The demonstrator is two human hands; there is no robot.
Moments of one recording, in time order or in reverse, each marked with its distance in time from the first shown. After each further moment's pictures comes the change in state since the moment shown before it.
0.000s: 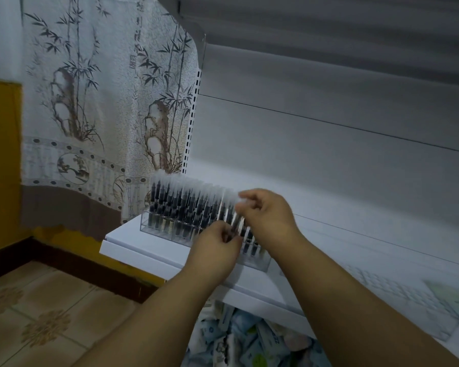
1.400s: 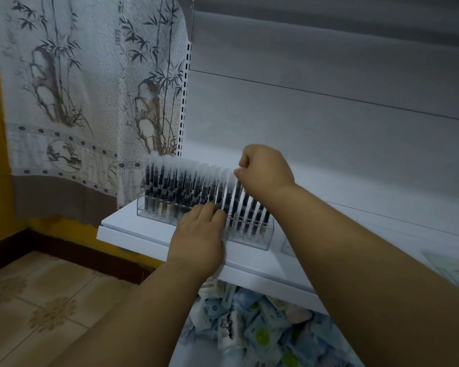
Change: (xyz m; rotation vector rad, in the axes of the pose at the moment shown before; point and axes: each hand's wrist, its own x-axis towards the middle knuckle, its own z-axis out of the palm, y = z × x) left_hand 0.008 -0.049 -0.005 0.811 0.095 0.539; right_hand 0.046 -0.013 0.001 -0.583 0.069 -0.218
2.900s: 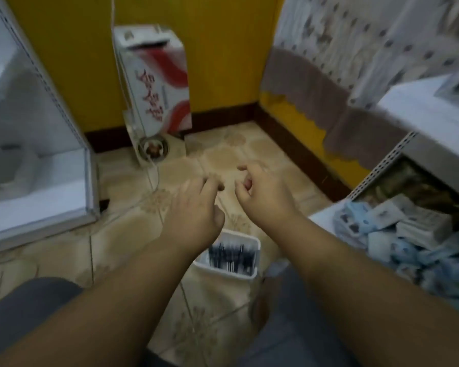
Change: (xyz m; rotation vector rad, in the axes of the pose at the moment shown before) left_hand -0.382 -0.139 -0.119 0.286 -0.040 -0.912; right_hand -0.278 -0.233 0.278 0.509 -0.653 -0.565
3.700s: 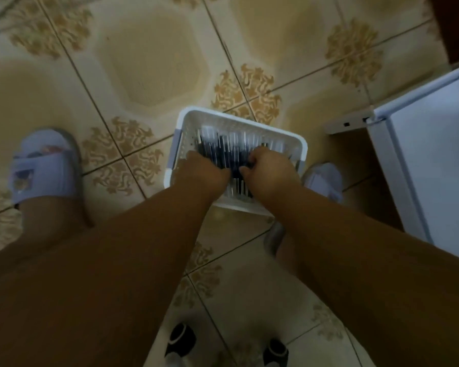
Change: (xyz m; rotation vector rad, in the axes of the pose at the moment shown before) left_hand -0.033 -0.183 0.412 -0.295 -0.908 -1.002; right_hand -0.001 0.247 0.355 -0.135 -0.783 0.647
